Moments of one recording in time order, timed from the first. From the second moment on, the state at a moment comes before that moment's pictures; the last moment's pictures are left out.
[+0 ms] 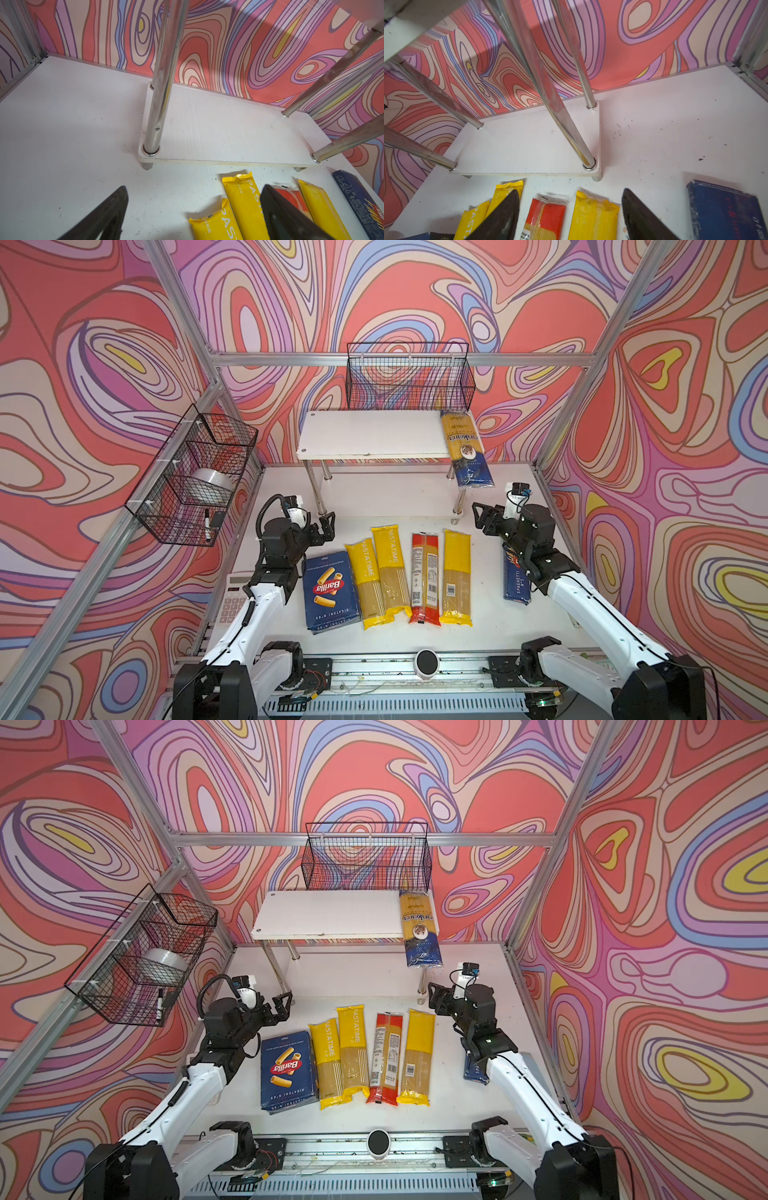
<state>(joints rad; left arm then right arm) -0.02 1.05 0.55 0.19 0.22 -0.31 0.20 1.07 0.70 0.07 -0.07 0.36</state>
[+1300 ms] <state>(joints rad) -0.01 0.99 0.56 0.17 0.30 -0.30 0.20 1.52 0.91 0.40 -0.10 0.27</state>
